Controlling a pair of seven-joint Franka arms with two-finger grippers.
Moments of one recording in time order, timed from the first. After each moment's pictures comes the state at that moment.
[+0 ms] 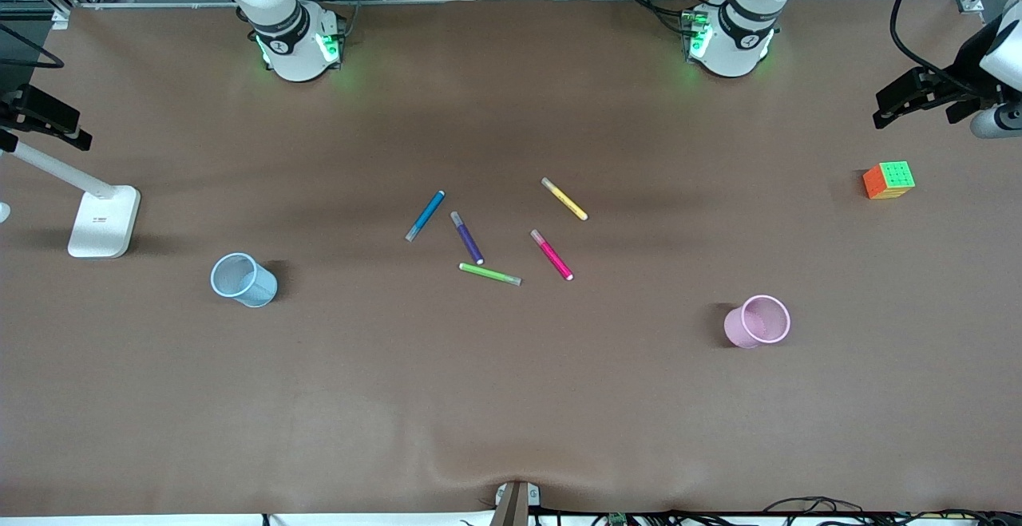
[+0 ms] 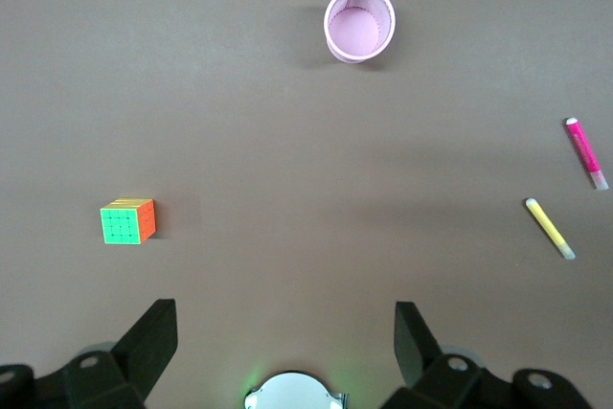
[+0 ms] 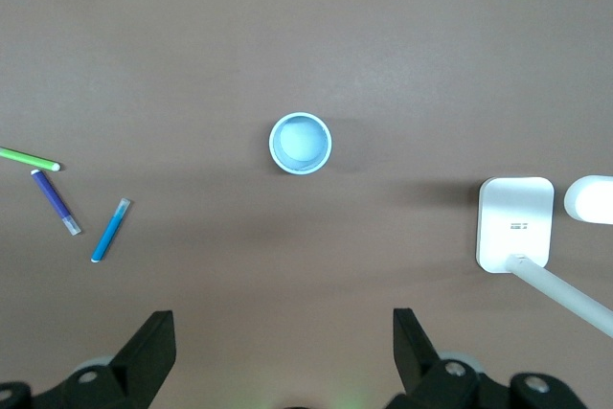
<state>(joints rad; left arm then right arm) -0.01 -0.12 -0.03 -1.66 0.03 1.49 -0.10 -0.06 0.02 -0.02 -1.43 0.03 1.41 -0.07</state>
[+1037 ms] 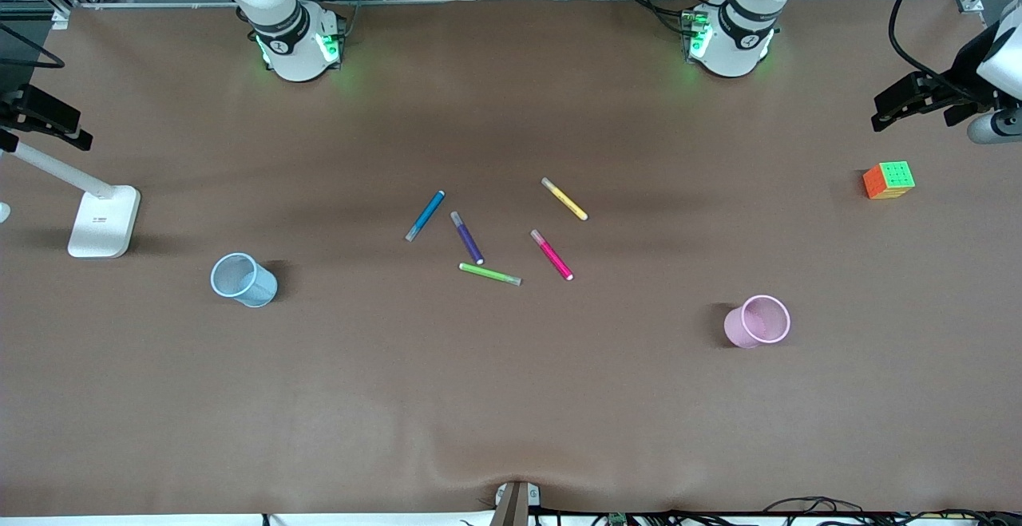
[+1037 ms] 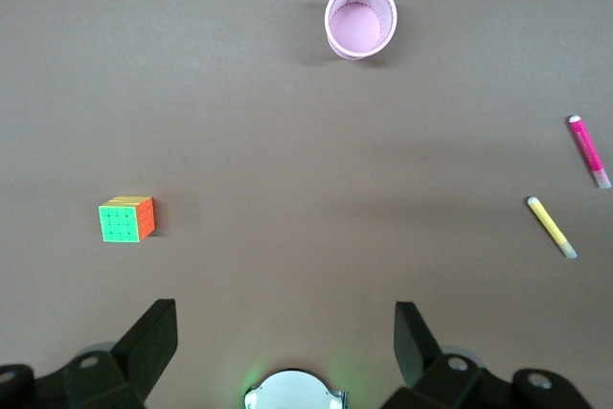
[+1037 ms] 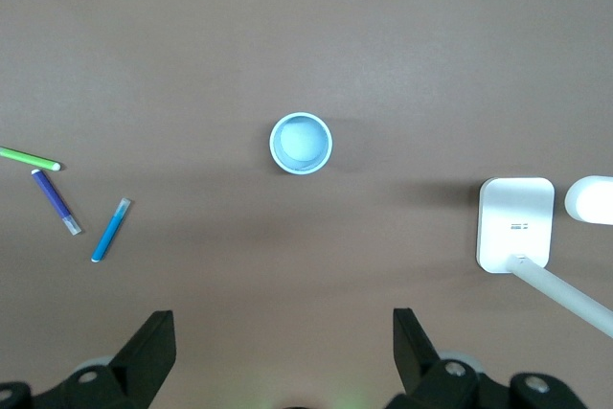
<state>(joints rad) -0.01 -0.11 -0.03 -1.66 0.03 1.49 -0.10 -0.06 0.02 -0.02 -1.43 0.03 1.41 -0.07</state>
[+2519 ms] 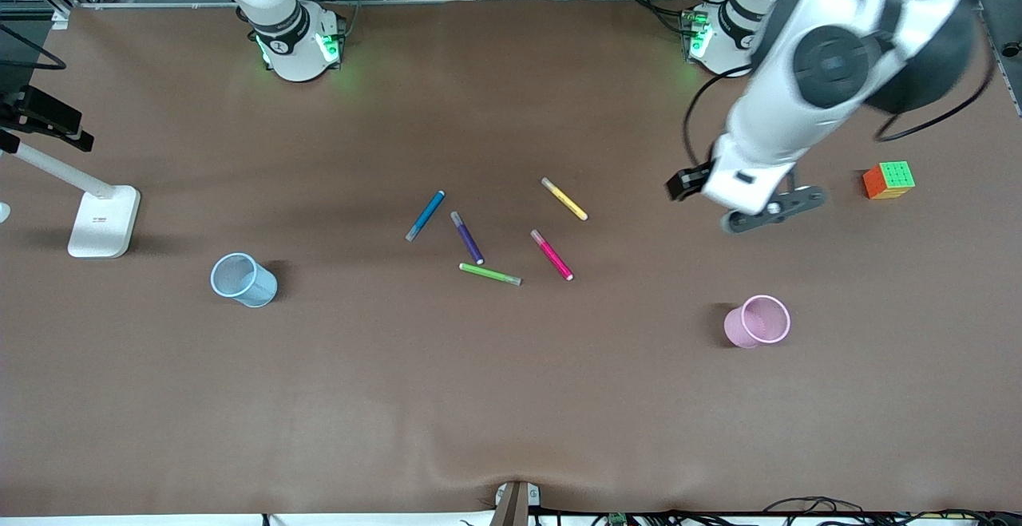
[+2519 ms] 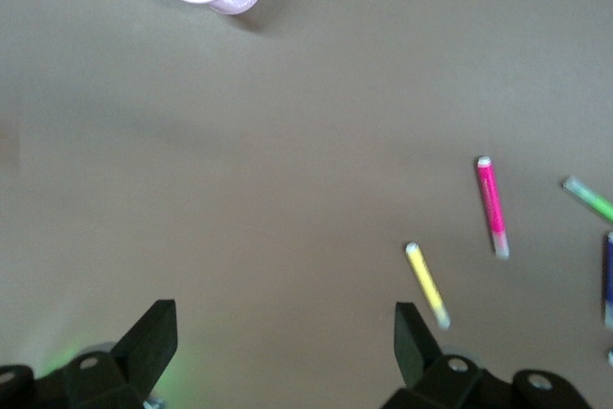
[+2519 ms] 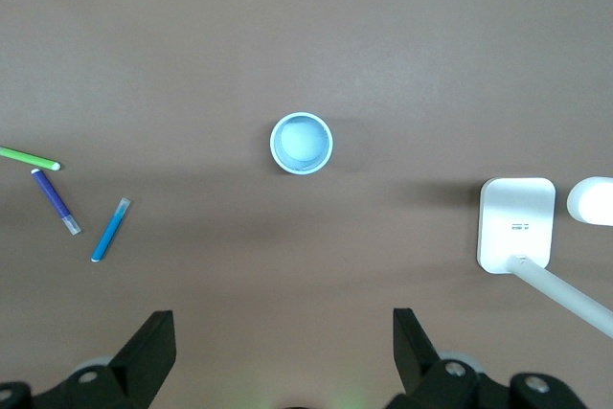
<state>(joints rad) -0.19 0.20 -0.30 -1.66 0.08 1.70 -0.85 -0.06 0.02 -0.02 -1.43 0.03 1.41 -0.07</state>
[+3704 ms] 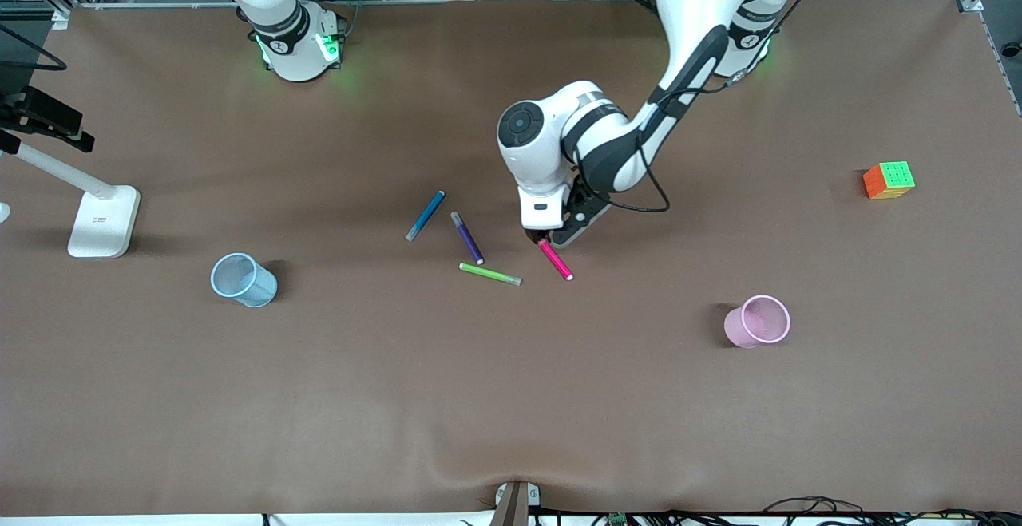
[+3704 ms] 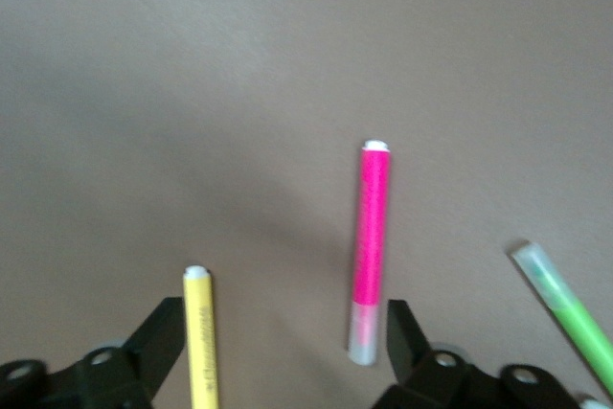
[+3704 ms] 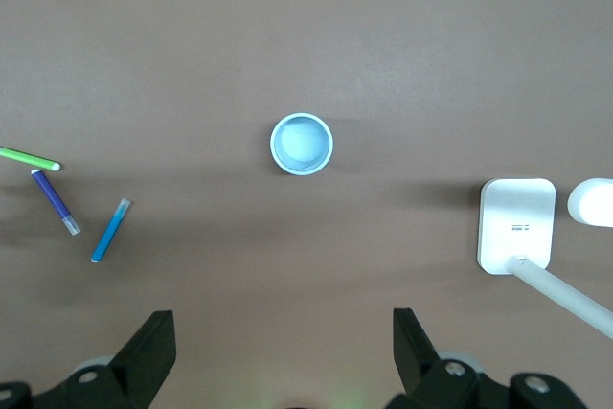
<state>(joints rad) -0.56 0.63 -0.30 -1.65 0.46 2.09 -1.76 -0.06 0.02 -0.02 -1.43 0.03 1.41 -0.07</state>
